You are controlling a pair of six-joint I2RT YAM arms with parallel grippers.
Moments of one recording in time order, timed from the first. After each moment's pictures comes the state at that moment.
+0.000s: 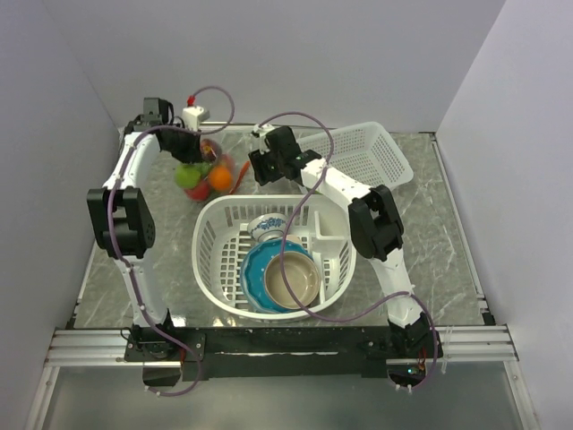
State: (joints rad) left arm 0.03 2.04 1.92 -0.78 0.54 0.46; right arm 0.62 2.28 1.96 -0.35 -0.09 0.06
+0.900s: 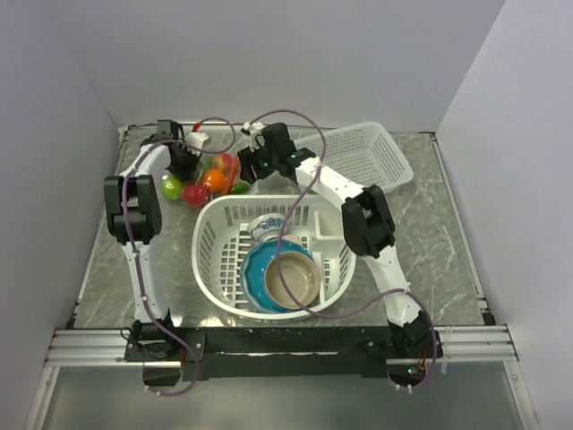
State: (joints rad) left arm 0.04 2.26 1.84 -0.61 0.23 0.55; right arm 0.62 2.38 2.10 -0.31 -0.29 0.03
